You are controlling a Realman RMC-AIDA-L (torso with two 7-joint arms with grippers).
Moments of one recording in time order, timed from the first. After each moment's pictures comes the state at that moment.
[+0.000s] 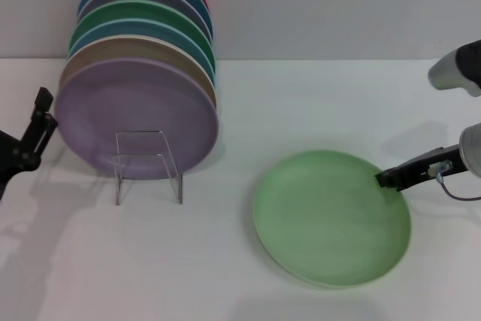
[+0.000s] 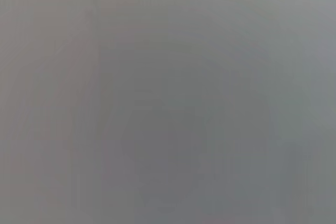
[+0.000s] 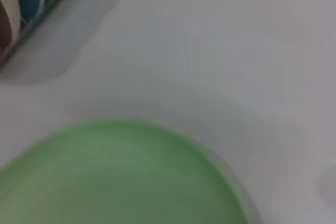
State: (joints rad) left arm -0.23 -2.08 -1.14 -0.28 2.78 1.51 -0.10; right arm 0.53 2.07 2.00 1.06 -2.50 1.22 -0.72
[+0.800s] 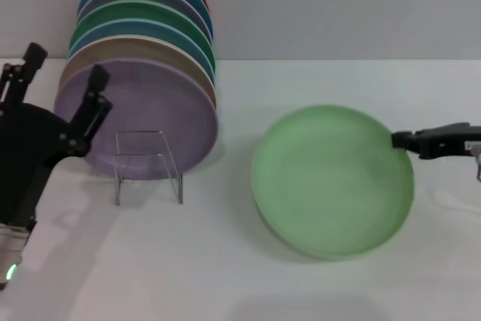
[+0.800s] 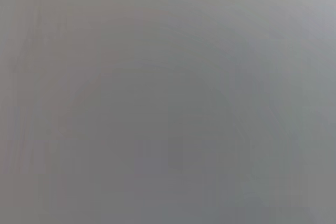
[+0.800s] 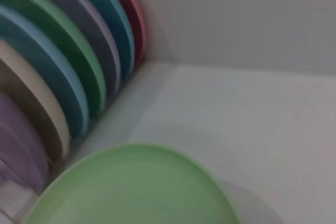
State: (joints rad) left arm -0.21 -2.06 -0.99 -0.47 2.79 1.54 -0.10; right arm 0.39 2.07 2.21 1.09 -2.11 1.25 -1.04
